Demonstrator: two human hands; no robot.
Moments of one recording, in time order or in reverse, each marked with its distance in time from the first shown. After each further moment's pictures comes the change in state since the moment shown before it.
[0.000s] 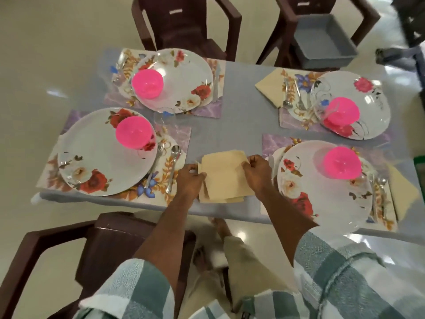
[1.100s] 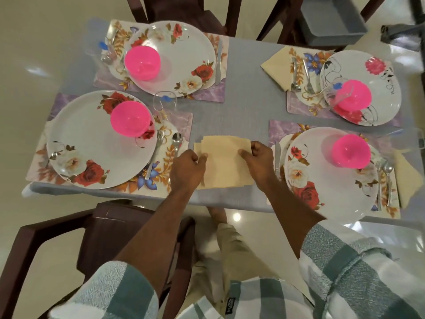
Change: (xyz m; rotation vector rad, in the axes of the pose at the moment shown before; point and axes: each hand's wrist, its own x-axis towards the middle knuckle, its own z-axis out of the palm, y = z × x) left_hand 0.017 -0.009 -0.016 0.522 0.128 0.336; right_hand -0.001 0.000 0.017 0.173 -0.051 0.005
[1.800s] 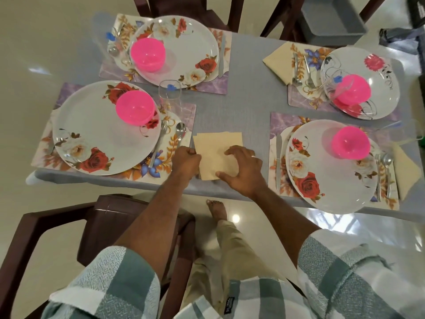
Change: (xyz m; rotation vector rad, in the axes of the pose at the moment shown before) left_hand -0.006 -0.007 -0.013 -0.390 -0.194 -0.361; right_hand -0.062 0.022 0.016 -0.507 -0.166 -0.536
